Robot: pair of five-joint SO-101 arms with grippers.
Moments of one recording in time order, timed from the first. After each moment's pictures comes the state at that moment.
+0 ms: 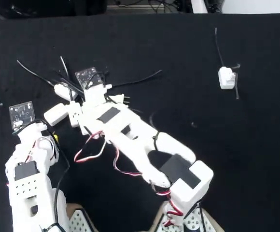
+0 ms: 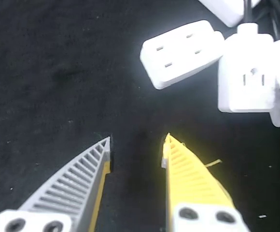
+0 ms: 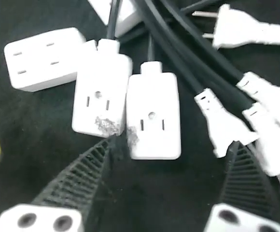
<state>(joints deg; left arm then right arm) -24.6 -67.5 83.8 41.5 -5.1 -43.1 12.7 22.3 34.2 -17.9</state>
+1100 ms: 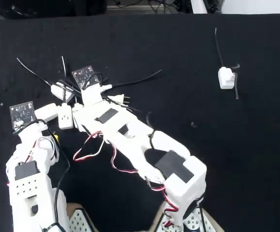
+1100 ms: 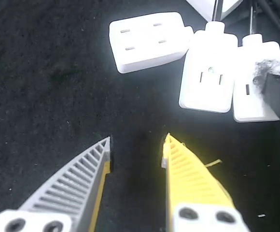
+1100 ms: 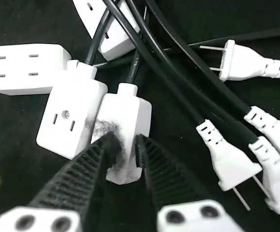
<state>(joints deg) -24.4 -67.5 83.8 41.5 -5.1 -43.5 17.9 21.3 25.5 -15.2</state>
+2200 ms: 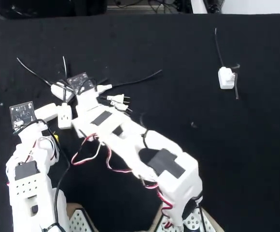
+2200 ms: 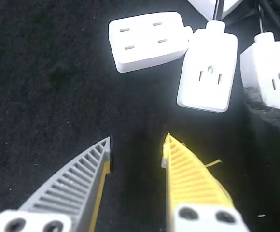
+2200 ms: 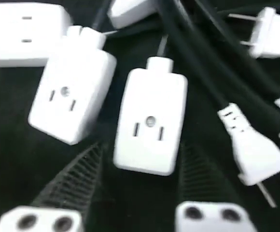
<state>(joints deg) -24.4 -67.5 83.8 41.5 -5.1 -44.9 22.0 18.3 28.7 -14.7</state>
